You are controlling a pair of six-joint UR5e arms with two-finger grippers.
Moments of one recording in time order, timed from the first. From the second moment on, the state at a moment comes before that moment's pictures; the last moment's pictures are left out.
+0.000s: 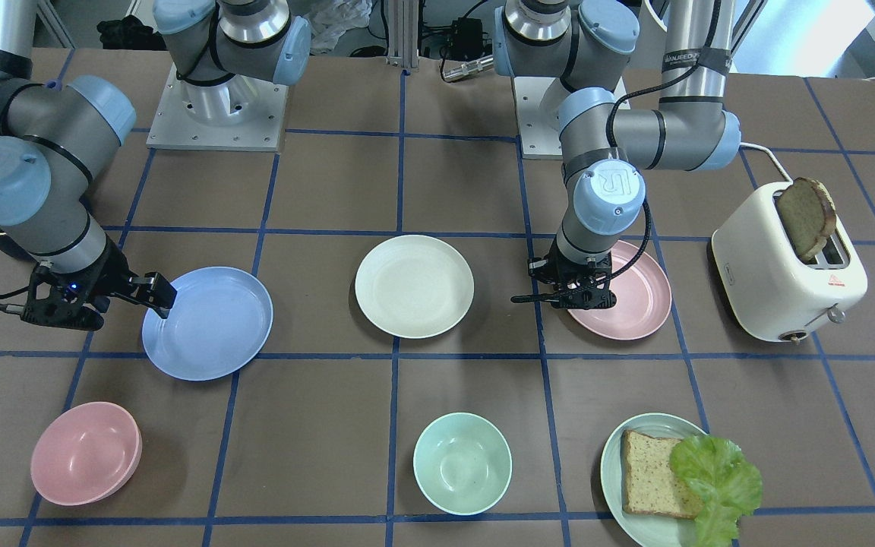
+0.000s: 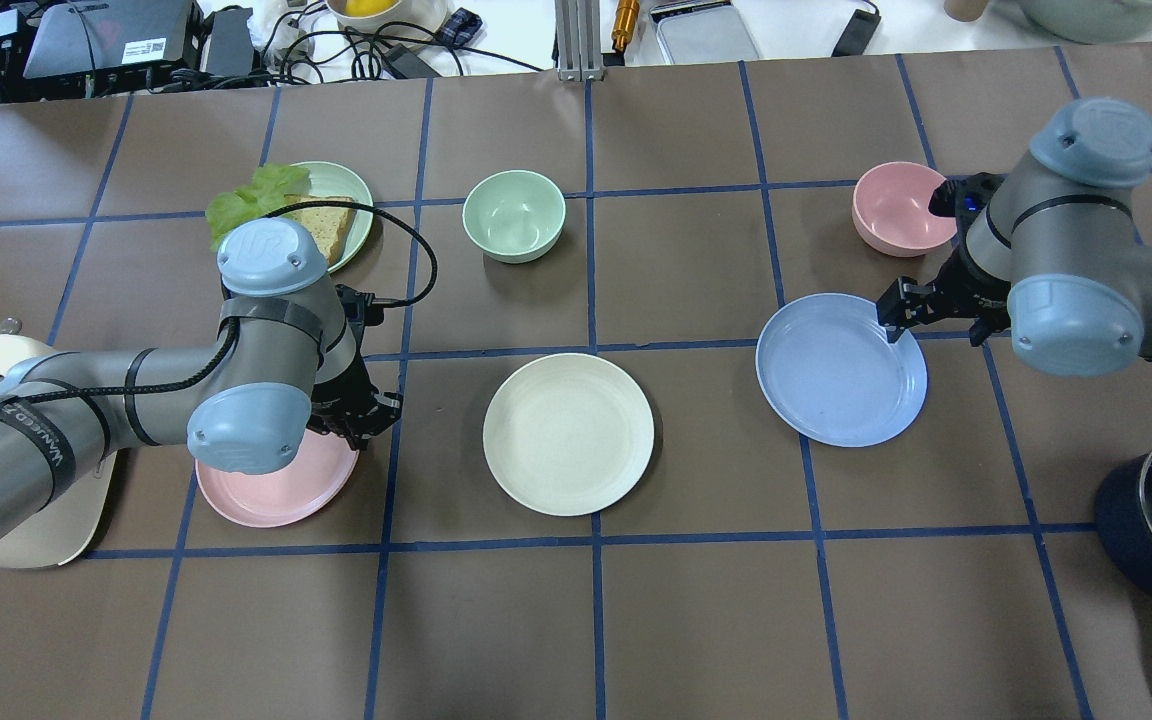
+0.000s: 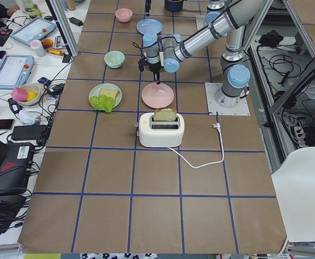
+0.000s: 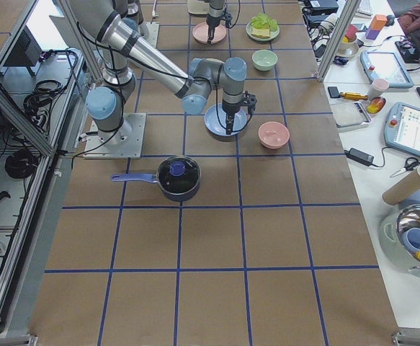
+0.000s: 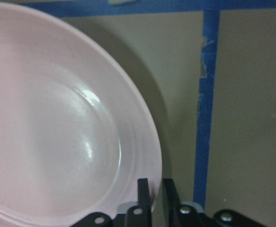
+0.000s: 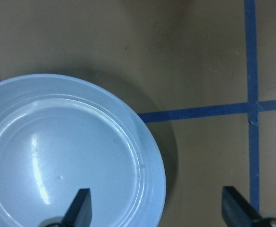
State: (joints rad) left arm -1.56 -1.79 -2.12 -0.95 1.66 0.02; right arm 1.29 -1.35 2.03 -2.24 -1.58 -0.19
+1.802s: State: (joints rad) left arm -2.16 -1.93 -1.72 -1.13 1.60 -0.37; right arm 1.27 -1.33 2.08 -2.26 -1.57 -0.21
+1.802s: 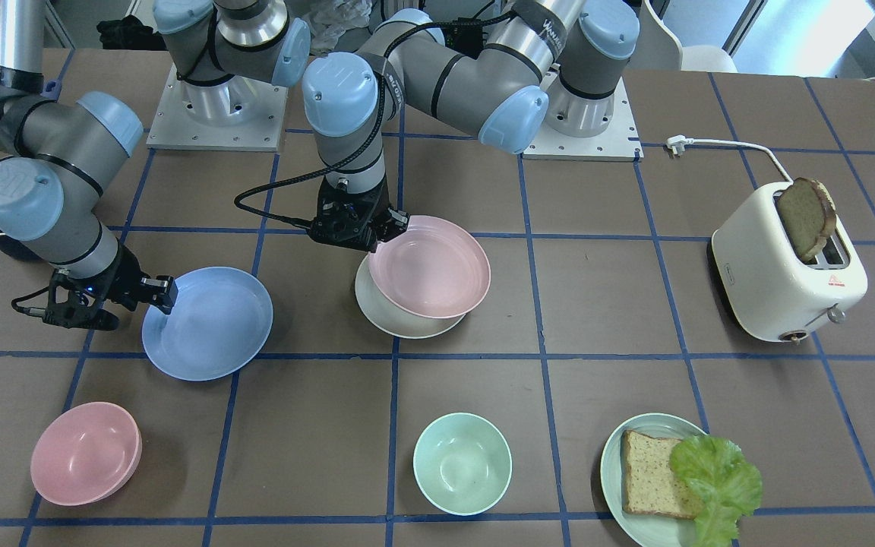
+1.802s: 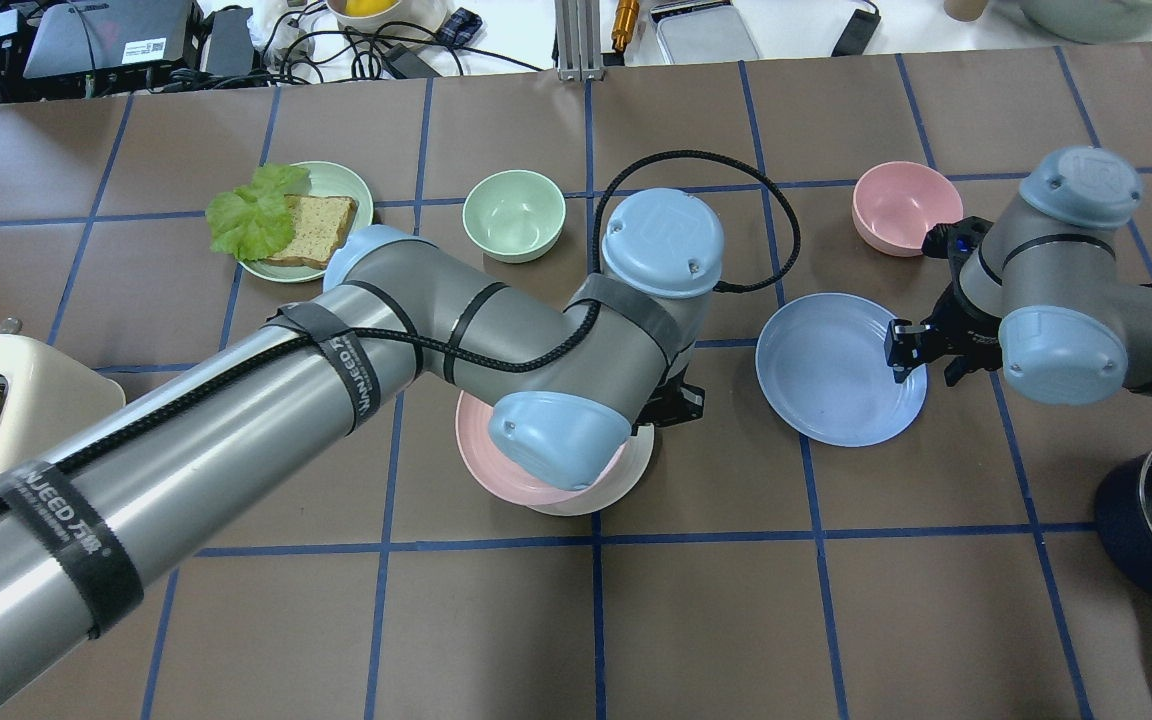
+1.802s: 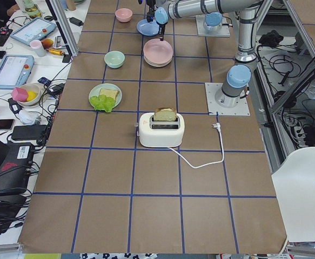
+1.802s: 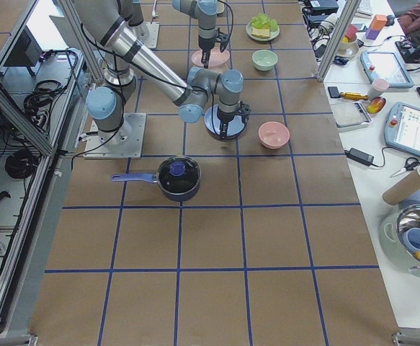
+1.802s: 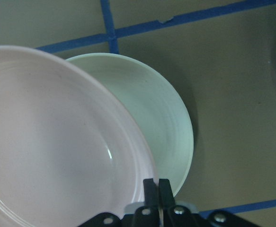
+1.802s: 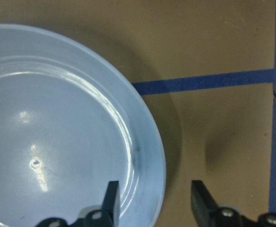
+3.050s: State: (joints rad) left arm -2.09 -1.93 -1.64 -1.17 1.57 -0.34; right arm 1.26 -1.30 2.07 -2.26 -1.58 -0.21
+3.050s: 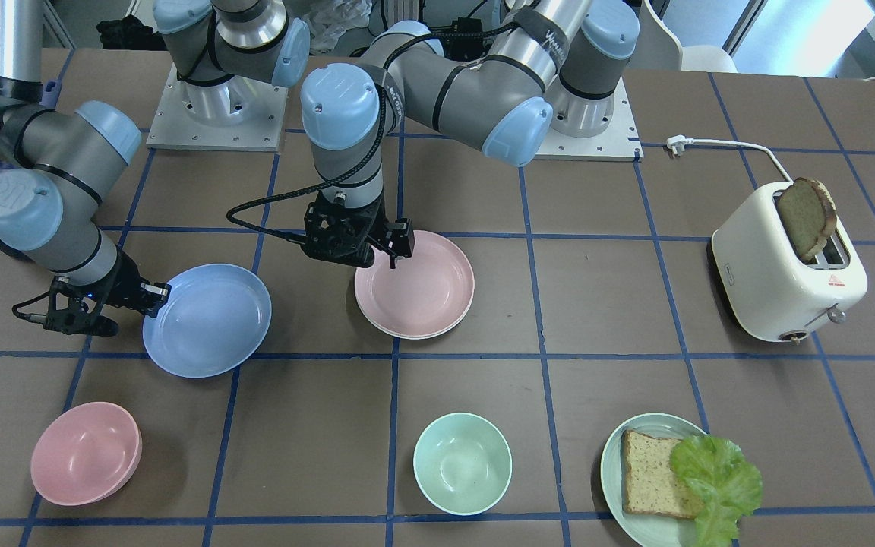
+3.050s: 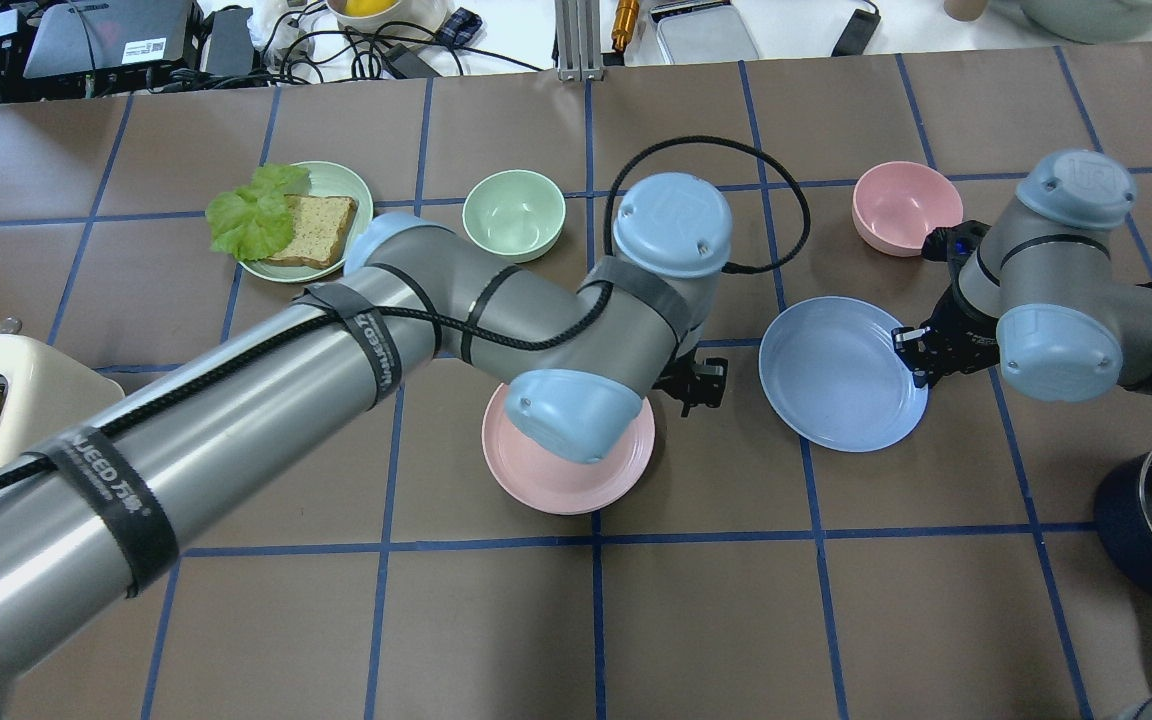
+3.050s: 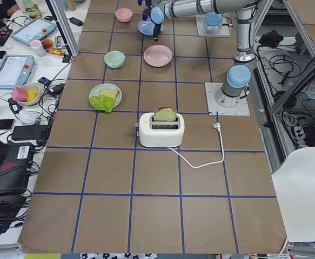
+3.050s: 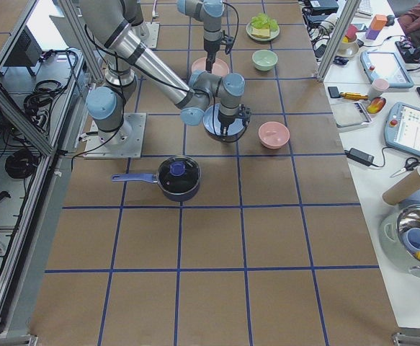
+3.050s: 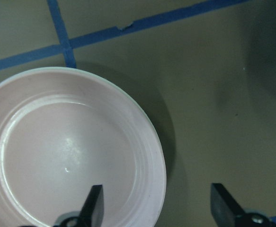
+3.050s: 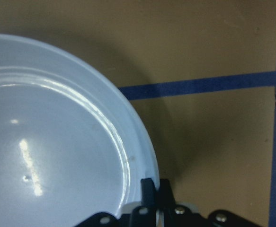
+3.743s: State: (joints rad) left arm -1.80 -1.77 -1.52 -1.52 1.52 -0.18; right arm 1.29 -1.37 1.96 -2.14 -1.58 -0.19
